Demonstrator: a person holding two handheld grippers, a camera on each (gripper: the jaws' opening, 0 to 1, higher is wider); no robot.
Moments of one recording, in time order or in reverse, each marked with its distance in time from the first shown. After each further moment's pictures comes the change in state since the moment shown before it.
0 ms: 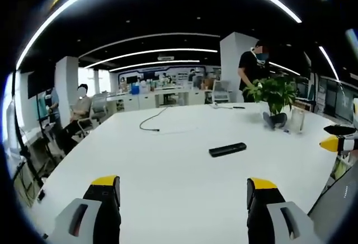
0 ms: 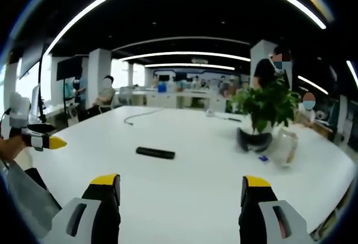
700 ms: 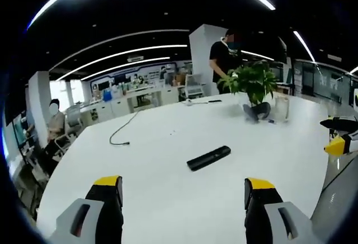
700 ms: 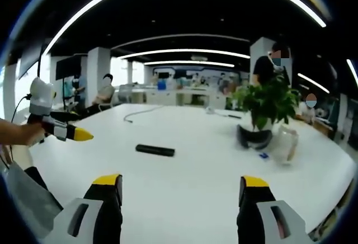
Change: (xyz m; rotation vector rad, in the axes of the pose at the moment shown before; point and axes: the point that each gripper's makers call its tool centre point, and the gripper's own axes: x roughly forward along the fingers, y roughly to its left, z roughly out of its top) left arm 0.078 -0.048 0.031 0.162 0.038 -0.190; right arm 0.002 -0.001 -0.004 0.006 0.022 0.003
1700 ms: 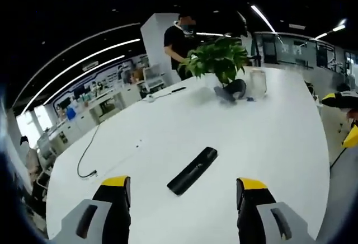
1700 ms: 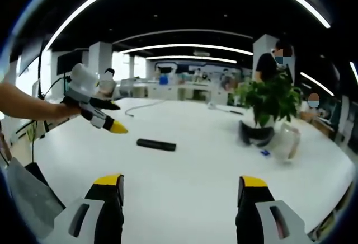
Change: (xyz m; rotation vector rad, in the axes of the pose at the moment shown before) left arm 0.102 -0.033 0.024 0.271 0.099 -0.249; right arm 0.003 0.003 -0.008 -0.016 0.043 0.010
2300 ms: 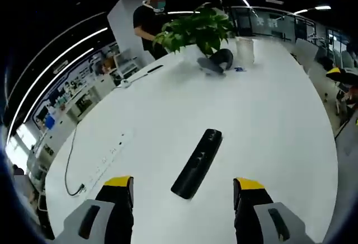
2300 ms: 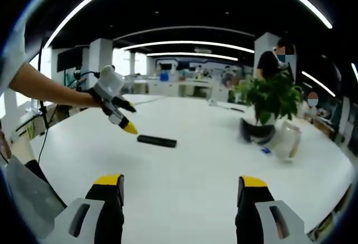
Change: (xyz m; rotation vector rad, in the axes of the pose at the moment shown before) left arm 0.061 0.017 -0.017 0.152 0.177 -0.172; right arm 0.002 0.002 -0.005 -0.011 0.030 0.007
